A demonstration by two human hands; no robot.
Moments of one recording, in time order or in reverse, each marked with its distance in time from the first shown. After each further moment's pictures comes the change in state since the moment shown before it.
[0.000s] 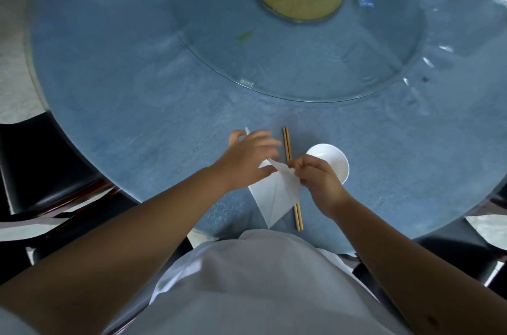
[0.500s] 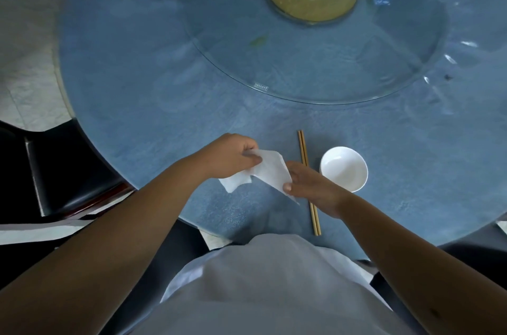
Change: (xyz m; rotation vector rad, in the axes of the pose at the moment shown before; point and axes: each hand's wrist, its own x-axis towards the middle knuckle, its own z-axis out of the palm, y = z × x) left_hand -0.020 -0.036 -0.058 -0.399 -0.267 -0.478; right_hand 0.014 0.005 0.017 -0.243 -0.381 0.175
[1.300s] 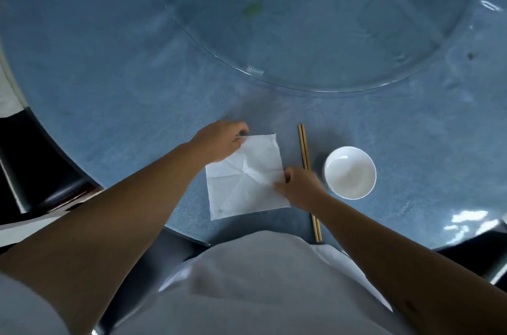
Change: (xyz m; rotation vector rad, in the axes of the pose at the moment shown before) left_hand 0.099 -0.070 0.011 0.317 0.009 -0.024; right_hand 0.073 0.037 -0.008 -0.624 0.298 0.447
